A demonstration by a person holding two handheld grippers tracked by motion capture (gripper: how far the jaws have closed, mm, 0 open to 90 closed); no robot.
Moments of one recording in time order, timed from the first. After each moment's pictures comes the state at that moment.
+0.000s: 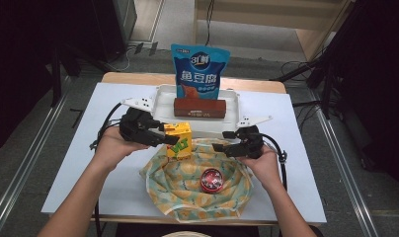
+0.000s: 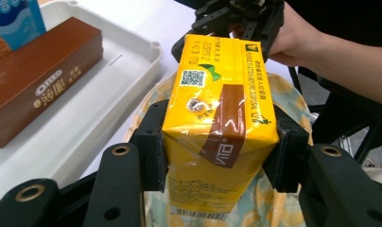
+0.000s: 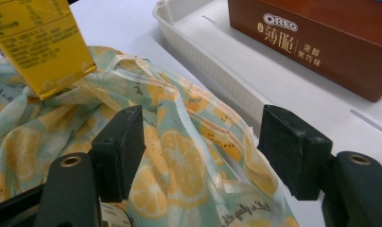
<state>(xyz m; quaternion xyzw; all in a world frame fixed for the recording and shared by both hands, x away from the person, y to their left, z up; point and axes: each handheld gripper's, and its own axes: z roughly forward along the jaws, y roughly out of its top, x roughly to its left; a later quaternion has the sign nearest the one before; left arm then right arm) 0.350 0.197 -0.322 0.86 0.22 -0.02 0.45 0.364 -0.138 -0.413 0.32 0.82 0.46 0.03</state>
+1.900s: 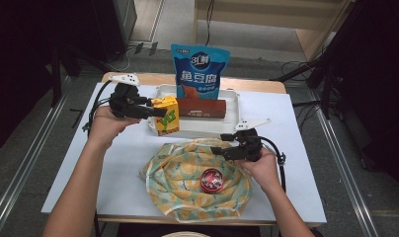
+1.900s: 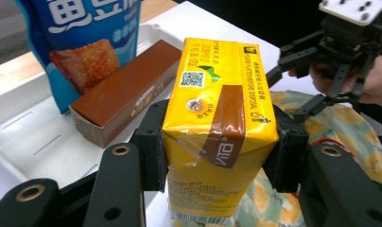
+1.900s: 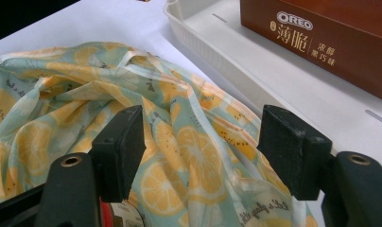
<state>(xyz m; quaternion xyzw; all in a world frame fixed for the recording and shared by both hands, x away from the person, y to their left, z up) 0.409 0.233 -0.318 0.84 0.29 0.03 0.46 0.356 -0.134 -0.414 0.31 0.83 0.46 0.03</state>
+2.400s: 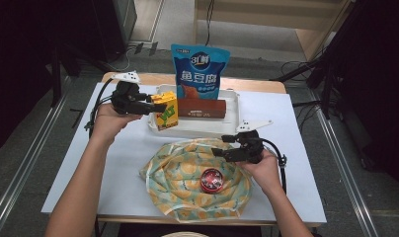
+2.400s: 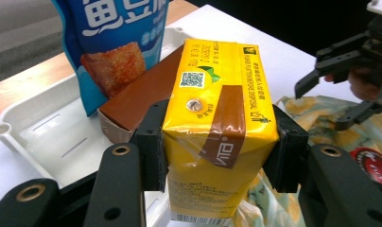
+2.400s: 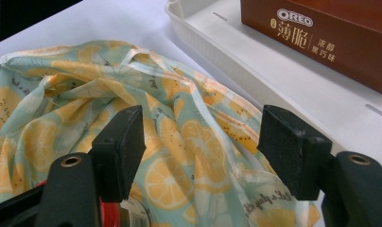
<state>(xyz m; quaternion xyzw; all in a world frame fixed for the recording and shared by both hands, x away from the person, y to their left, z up) 0.425 0.234 -0.329 0.83 0.30 0.06 0.46 0.351 -0.137 -0.414 0.32 0.83 0.47 0.03</state>
